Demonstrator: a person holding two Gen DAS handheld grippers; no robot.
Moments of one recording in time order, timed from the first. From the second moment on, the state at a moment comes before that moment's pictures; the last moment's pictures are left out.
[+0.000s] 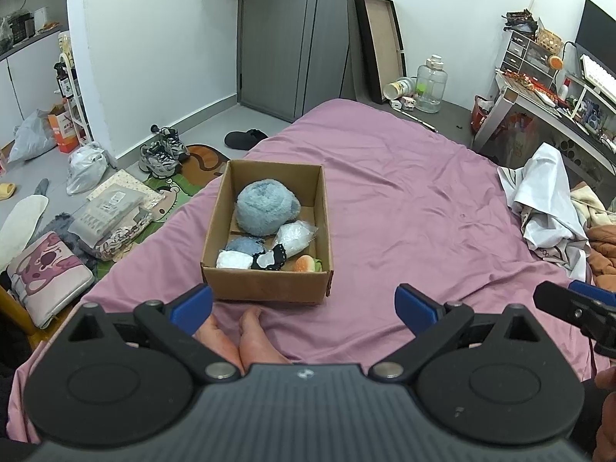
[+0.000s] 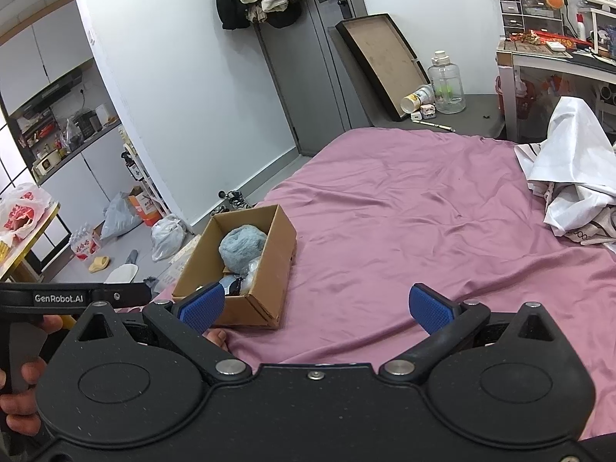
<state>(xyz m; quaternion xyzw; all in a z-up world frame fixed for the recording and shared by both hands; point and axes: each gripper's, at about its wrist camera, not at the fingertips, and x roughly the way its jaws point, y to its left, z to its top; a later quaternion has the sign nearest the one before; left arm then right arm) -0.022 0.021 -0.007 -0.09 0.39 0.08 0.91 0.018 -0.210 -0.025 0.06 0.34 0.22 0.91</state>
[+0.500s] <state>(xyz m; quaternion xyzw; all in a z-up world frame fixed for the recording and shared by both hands) -0.019 0.013 -0.014 -0.09 0.40 0.08 0.91 0.020 -0.212 -0.028 0.06 0.34 0.21 0.92</state>
